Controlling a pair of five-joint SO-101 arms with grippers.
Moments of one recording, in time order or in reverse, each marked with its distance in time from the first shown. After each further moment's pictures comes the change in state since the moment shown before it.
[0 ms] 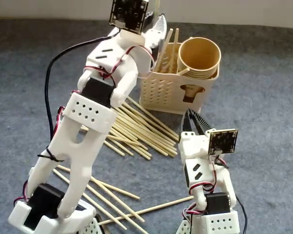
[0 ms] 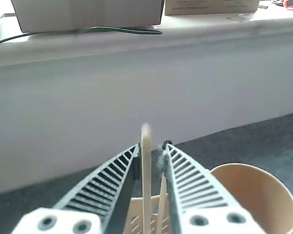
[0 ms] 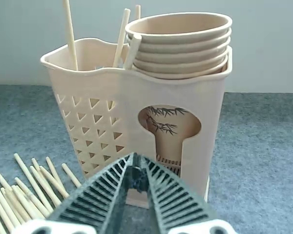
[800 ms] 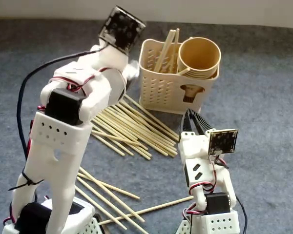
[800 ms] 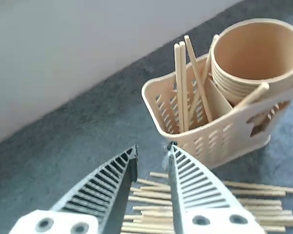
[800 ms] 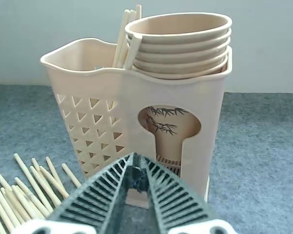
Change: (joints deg) left arm -3.7 -11.7 -4.2 42.2 -16.9; right arm 0.0 0.0 0.0 0.0 0.0
